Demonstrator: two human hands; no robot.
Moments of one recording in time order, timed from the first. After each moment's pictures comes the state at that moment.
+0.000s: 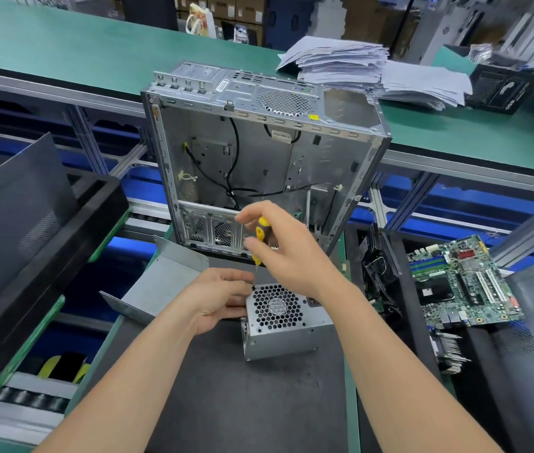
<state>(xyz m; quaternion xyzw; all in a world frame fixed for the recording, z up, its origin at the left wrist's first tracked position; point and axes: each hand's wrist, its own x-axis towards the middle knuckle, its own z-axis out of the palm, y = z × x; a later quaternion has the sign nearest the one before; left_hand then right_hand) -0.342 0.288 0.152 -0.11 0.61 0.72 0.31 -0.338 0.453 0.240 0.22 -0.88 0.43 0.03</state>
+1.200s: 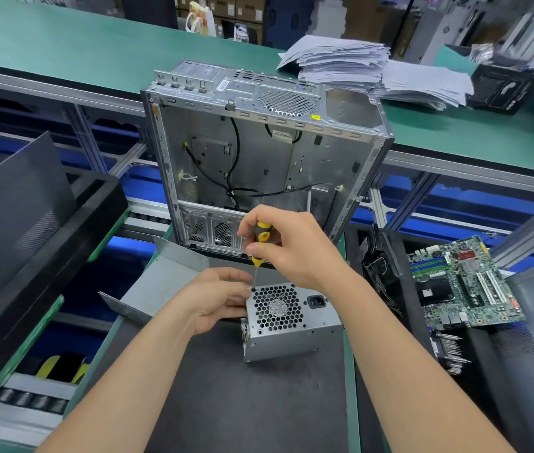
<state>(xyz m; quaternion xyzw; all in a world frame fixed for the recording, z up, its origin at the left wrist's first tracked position) -0.343 0.284 0.156 -0.12 0.61 0.72 0.31 -0.341 0.455 0.256 0.19 -0.91 0.38 0.01</state>
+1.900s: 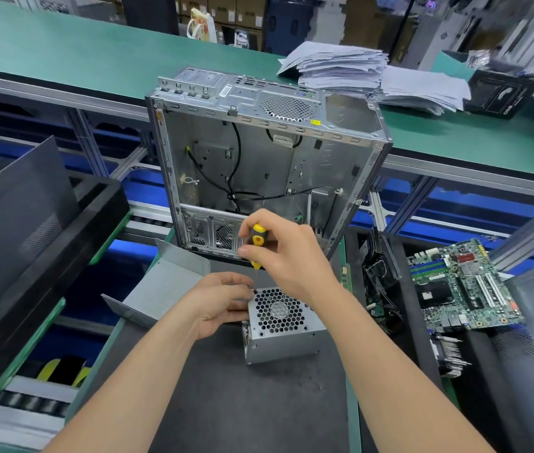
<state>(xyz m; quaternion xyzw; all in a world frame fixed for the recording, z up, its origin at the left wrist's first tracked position) -0.340 0.285 0.151 -0.12 0.60 0.73 0.30 -0.333 0.443 0.240 0.16 -0.89 0.42 0.06</state>
